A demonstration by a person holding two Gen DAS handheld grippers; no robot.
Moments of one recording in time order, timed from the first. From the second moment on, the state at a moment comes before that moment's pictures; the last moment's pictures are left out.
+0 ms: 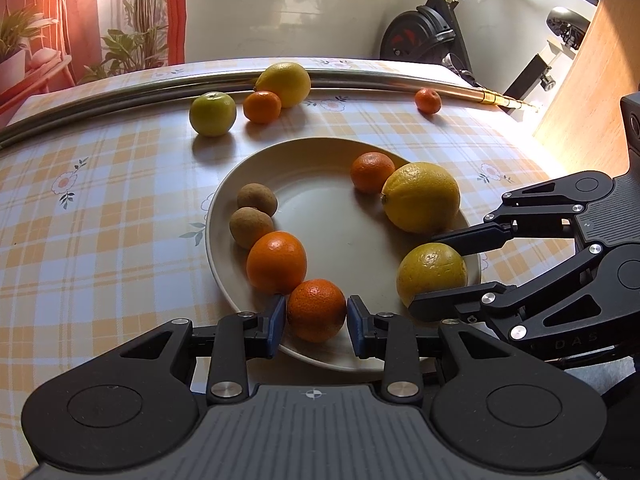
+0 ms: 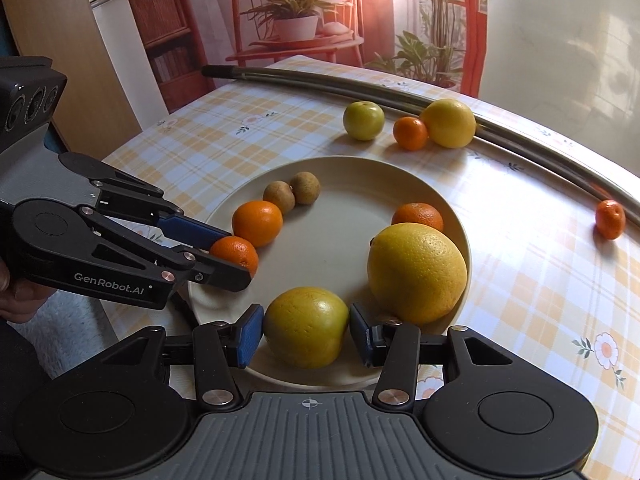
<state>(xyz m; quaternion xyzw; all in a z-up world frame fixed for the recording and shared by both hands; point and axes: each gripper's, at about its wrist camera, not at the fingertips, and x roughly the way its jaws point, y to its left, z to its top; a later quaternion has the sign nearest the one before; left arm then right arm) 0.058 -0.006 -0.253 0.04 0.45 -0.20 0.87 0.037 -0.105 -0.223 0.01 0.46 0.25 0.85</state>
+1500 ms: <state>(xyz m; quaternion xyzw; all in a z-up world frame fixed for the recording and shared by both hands) 0.111 0.034 -0.193 0.00 0.36 -0.13 0.92 0.075 -0.205 -0.190 0.07 0.32 0.07 0.94</state>
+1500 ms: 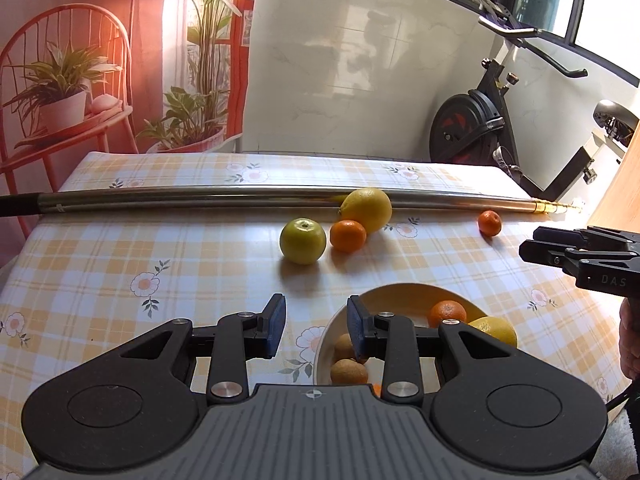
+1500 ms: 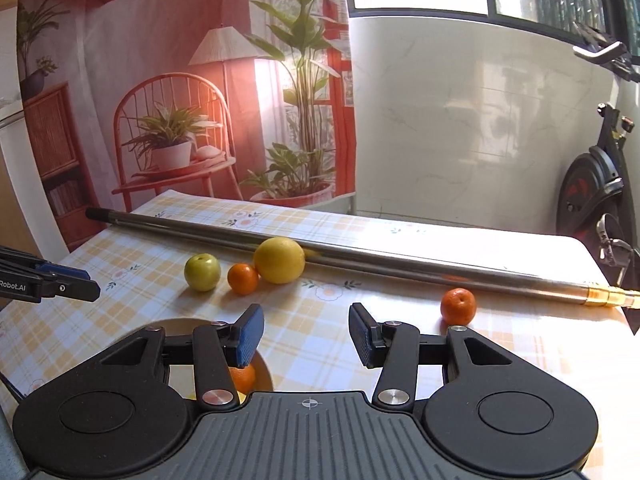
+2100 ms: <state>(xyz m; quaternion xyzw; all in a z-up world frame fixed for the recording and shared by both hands) 0.168 -0.017 -0.201 0.06 0.36 -0.16 0.92 0.094 -0.246 -0.234 0.11 0.32 0.01 0.94</state>
